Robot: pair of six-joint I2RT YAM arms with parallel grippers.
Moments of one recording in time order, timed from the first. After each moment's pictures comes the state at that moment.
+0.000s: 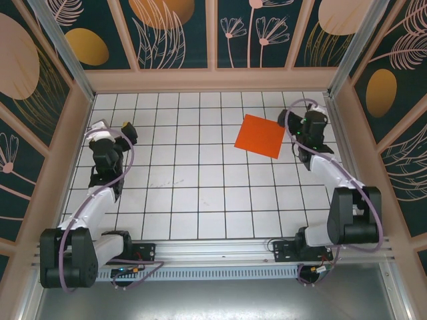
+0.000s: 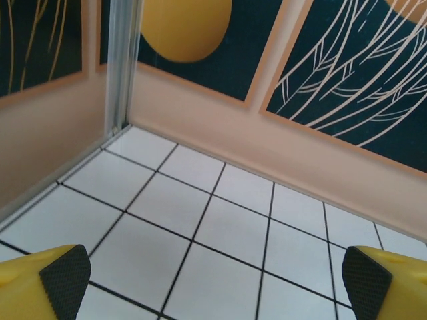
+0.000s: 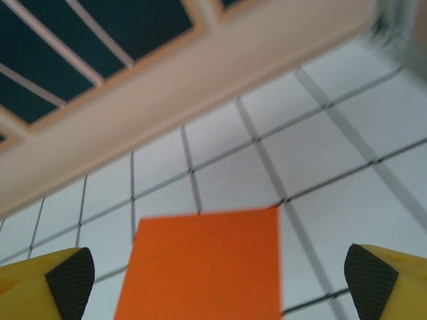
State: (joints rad) left arm 0.00 1.11 0.52 0.40 -0.20 -0.38; right arm 0.07 1.42 0.84 0.14 0.02 0.49
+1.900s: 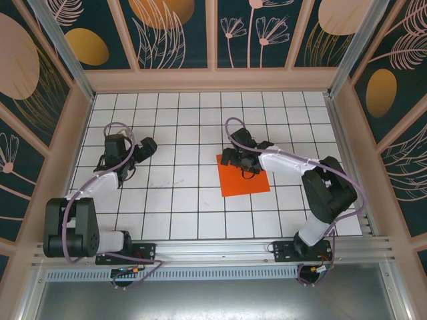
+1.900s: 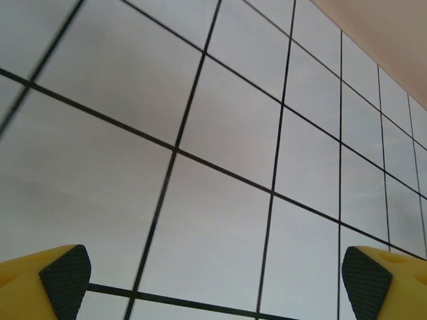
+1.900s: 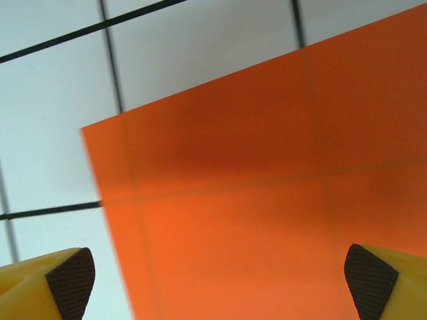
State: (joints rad) left arm -0.01 1.36 0.61 0.07 0.25 -0.62; right arm 0.64 1.69 1.05 -0.48 0.11 0.77
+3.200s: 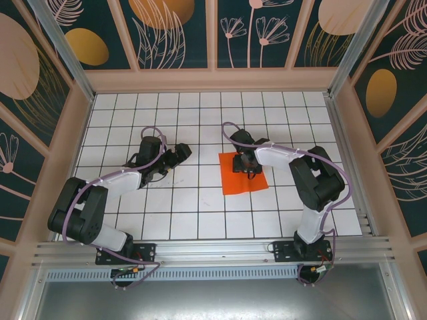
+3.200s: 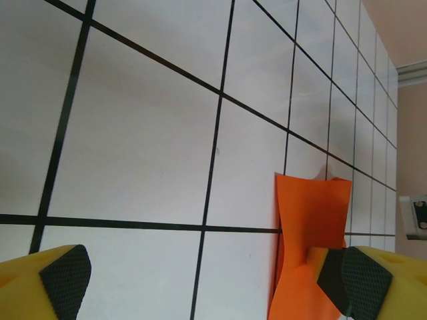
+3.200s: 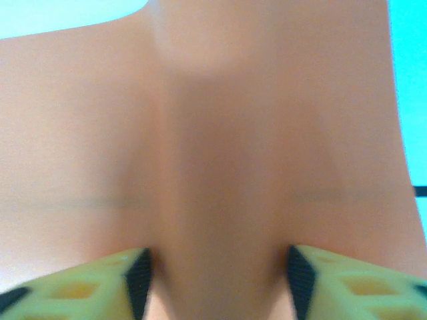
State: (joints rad) left arm -0.36 1.49 0.64 0.17 0.32 -0.92; right arm 0.60 1.82 1.10 -0.56 0.12 0.57
